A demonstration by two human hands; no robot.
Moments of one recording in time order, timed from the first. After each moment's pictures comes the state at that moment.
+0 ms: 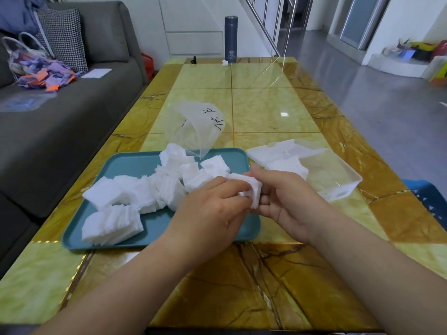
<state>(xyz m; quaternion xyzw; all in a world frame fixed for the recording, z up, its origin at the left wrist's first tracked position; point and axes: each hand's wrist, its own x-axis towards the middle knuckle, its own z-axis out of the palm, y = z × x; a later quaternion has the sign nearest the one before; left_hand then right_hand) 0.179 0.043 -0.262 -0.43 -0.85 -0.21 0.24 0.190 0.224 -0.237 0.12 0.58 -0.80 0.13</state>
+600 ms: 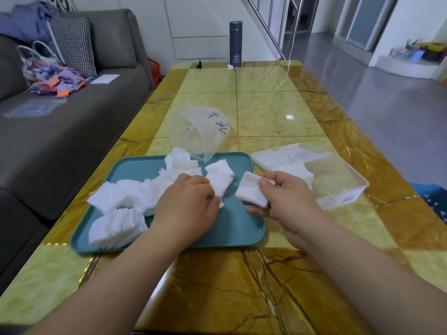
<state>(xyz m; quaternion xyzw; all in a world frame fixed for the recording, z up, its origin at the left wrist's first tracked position) 0.145 0.017 -0.267 -0.17 -0.97 -0.13 0.08 0.183 0.213 -0.250 0.20 0.65 -0.73 0.01</state>
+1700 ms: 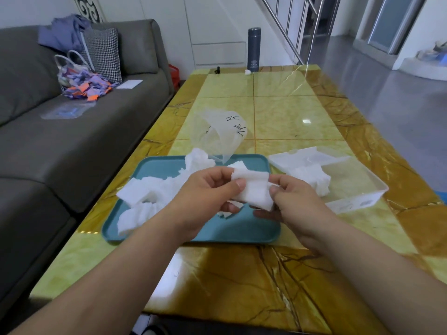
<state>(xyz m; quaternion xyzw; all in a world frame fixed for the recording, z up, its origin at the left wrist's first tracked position) 0.165 0.017 -0.231 -0.07 -0.70 -0.69 -0.13 0.189 0.203 -0.244 0.14 0.69 -0.71 0.07</state>
